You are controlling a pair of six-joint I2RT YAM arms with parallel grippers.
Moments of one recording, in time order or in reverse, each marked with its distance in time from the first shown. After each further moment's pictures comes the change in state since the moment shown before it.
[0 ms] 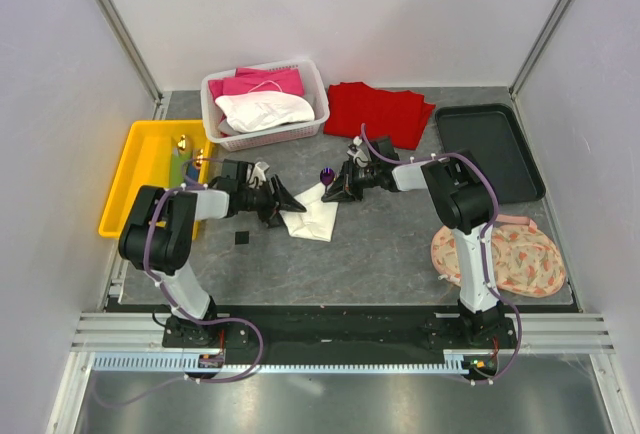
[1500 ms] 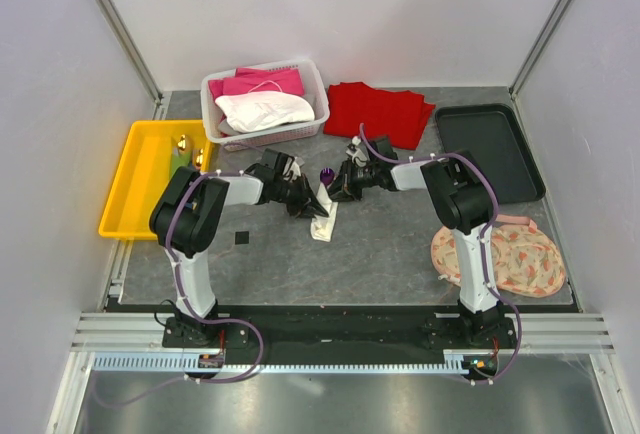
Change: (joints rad) left arm -0.208 0.196 0.251 -0.067 -0.101 -0.024; right arm 0.011 0.000 0.008 -0.014 0.013 -0.002
